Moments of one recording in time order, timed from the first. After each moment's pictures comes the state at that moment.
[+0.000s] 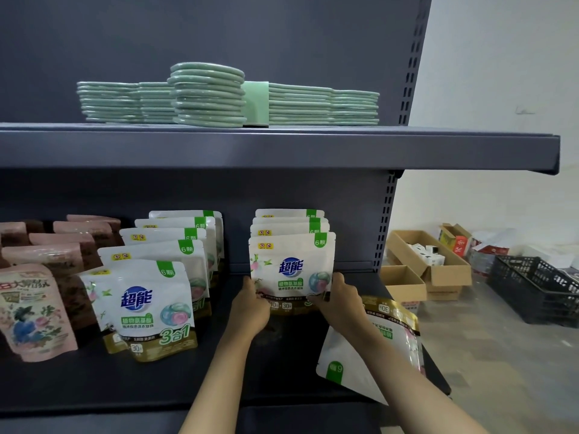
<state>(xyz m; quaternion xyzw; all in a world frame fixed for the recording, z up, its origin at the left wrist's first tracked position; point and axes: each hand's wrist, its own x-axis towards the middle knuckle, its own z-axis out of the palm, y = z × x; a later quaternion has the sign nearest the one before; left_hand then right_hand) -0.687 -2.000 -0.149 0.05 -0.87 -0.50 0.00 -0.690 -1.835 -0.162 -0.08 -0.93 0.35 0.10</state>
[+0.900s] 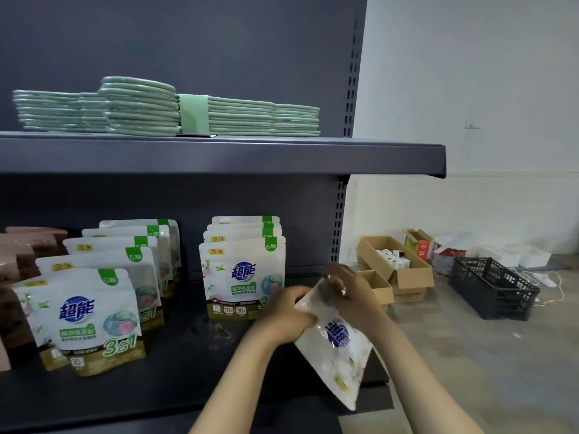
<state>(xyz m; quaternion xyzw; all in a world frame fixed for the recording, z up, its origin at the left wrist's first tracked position) -0.630 -1.894 -0.117 -0.18 -0.87 -0.45 -0.08 -0.647 -1.733 -0.142 0.06 -0.91 0.33 0.23</state>
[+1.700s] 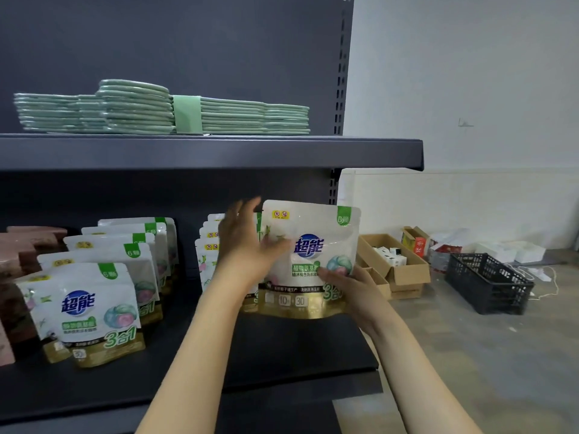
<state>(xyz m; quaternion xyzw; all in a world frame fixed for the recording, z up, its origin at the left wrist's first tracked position) -0.622 -1.924 -0.038 -0.13 -0.87 -0.43 0.20 -0.603 -1.744 -0.119 0.04 -0.61 0.78 0.09</state>
